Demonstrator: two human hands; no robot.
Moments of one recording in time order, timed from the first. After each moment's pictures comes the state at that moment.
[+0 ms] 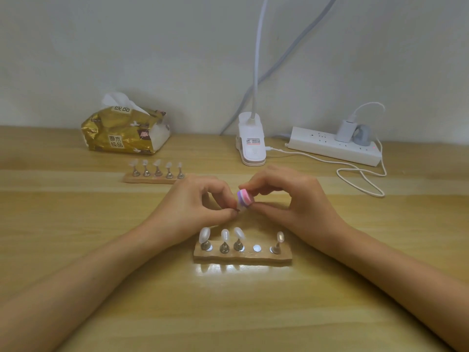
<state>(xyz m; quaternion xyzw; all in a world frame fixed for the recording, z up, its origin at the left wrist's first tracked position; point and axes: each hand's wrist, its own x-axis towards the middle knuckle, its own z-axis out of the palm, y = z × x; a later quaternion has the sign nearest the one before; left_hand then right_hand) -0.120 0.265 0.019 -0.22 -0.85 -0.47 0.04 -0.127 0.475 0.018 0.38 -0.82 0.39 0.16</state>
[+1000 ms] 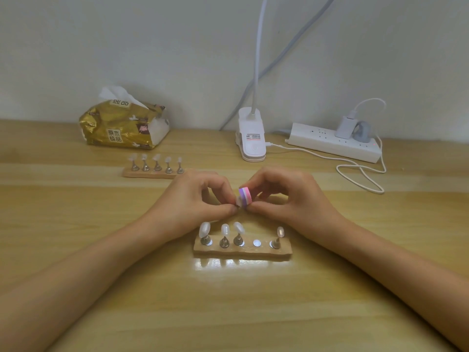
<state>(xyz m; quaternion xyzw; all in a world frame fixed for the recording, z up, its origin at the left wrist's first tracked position) -0.120 0.263 0.019 -0.22 -0.85 -0.48 0.03 -0.123 0.474 0.021 0.35 -0.82 0.44 0.12</state>
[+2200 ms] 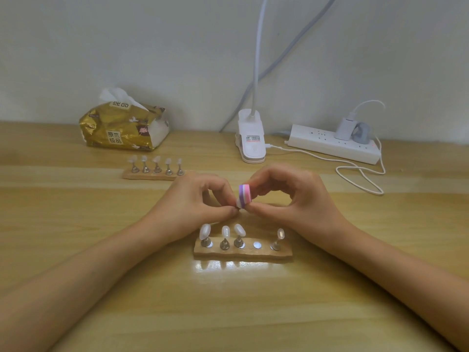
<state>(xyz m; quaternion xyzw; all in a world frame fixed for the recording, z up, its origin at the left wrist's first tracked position) -0.119 0.264 0.019 -0.22 -0.85 -0.48 0.03 -0.120 0.473 0.021 0.34 -0.81 0.46 0.12</state>
